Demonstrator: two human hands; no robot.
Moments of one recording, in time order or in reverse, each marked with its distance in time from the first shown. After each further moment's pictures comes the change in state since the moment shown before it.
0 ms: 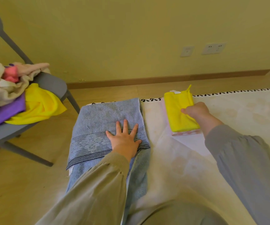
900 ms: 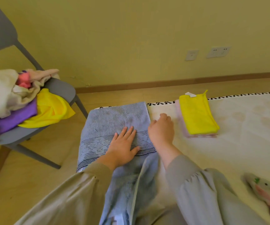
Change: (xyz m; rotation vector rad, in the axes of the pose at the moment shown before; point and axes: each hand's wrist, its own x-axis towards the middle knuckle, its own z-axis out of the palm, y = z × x) left_hand -0.007 -0.044 0.015 -0.210 0.142 0.276; right_hand -0.118 -0.034 0.108 -0.124 0.153 -0.310
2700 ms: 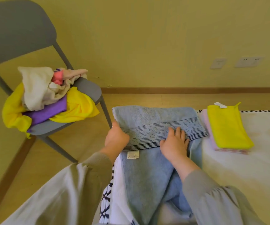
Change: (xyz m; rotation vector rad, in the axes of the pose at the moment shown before) left_hand -0.007 -0.071 -0.043 -0.684 0.322 -0.680; right_hand -0.013 -0.007 0.038 -0.284 -0.262 -0.164
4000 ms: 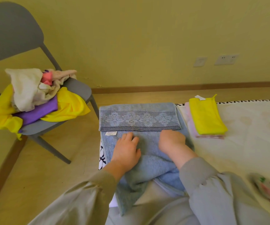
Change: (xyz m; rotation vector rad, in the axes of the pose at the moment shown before) left_hand -0.079 -0.013 0.038 0.516 -0.074 0.729; right_hand -0.046 -0.001 -0.058 -0.436 -0.258 0.038
